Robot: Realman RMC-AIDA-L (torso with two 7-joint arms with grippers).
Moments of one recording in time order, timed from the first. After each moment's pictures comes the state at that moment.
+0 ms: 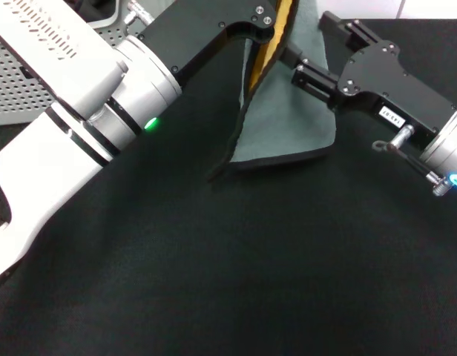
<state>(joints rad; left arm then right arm) -0.20 -2.10 1.86 1.14 0.39 0.79 -0.43 0.29 2.03 -1.90 -0.88 2.79 0.98 -2.36</state>
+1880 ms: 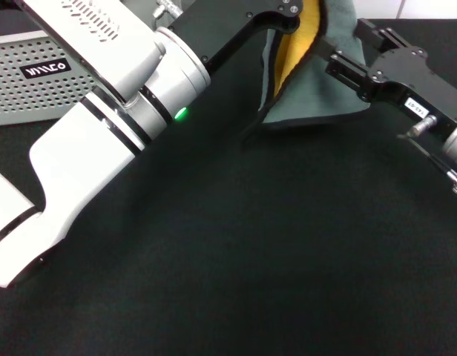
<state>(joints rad) -0.29 -2.10 1.95 1.07 0.19 0.75 -0.31 0.29 2.03 -1.84 -0.85 2.79 0.88 -2.27</state>
